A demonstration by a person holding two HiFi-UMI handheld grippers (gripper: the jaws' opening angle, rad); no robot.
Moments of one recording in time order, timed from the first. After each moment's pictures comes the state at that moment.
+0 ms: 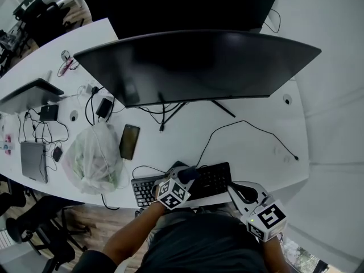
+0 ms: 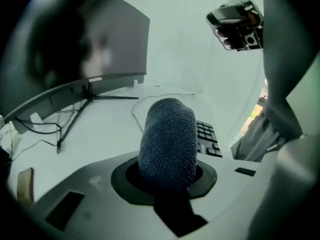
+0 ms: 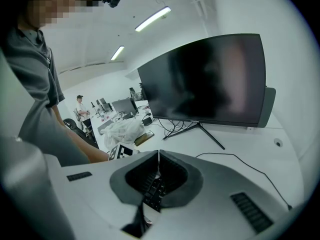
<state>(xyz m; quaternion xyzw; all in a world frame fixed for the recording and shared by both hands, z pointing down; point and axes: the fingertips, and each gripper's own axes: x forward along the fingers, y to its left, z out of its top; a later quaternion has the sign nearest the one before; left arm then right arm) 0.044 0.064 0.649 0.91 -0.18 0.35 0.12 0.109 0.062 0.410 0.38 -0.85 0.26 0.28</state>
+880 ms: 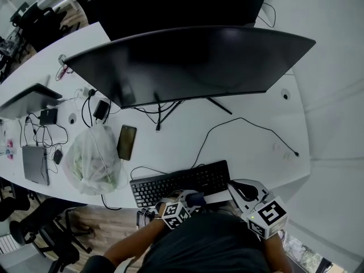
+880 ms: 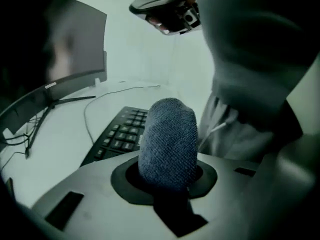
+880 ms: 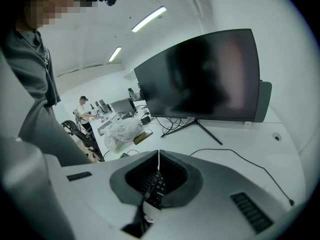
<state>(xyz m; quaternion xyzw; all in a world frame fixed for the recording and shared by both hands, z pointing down) 0.076 0.181 0.652 0.92 -0.05 0.38 0.09 0.129 0.072 0.427 0.36 -0.85 0.27 0.27</state>
